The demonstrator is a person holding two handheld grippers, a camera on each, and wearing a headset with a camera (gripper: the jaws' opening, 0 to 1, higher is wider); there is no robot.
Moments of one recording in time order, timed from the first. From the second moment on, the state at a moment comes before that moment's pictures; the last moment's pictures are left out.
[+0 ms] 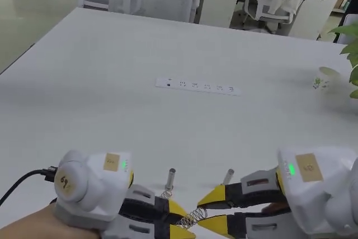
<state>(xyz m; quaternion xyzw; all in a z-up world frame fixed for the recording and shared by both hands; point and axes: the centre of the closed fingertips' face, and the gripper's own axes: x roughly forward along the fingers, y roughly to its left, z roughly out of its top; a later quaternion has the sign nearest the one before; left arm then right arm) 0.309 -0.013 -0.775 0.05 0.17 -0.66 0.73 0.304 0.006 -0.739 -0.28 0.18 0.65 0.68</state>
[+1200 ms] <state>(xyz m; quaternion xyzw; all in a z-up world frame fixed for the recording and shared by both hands) 0.315 -0.004 -0.768 0.04 0.17 -0.64 0.74 0.306 0.038 -0.726 -0.30 0.11 0.65 0.68</state>
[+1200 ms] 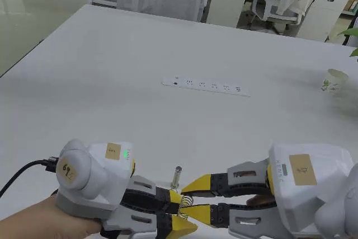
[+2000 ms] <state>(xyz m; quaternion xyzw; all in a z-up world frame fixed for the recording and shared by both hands) 0.324 0.011 -0.771 0.02 0.19 -0.61 0.77 0.316 0.029 -0.740 -0.32 0.12 0.64 0.69</state>
